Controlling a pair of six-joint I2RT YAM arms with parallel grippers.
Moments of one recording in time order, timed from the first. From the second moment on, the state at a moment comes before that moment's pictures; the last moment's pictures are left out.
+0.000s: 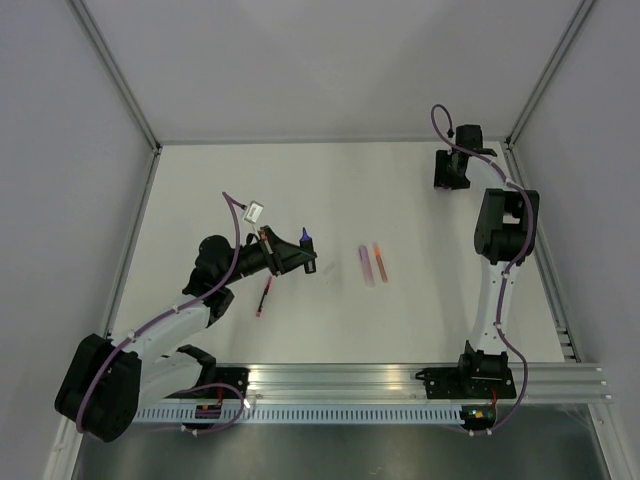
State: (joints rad) left arm -0.45 1.08 0.40 0.72 0.66 -0.86; right arm -0.07 2.36 1.91 -0.51 -0.03 0.02
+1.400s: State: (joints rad) left arm -0.45 1.08 0.40 0.72 0.67 -0.87; right arm -0.02 2.40 1.98 -0.52 0.21 0.44
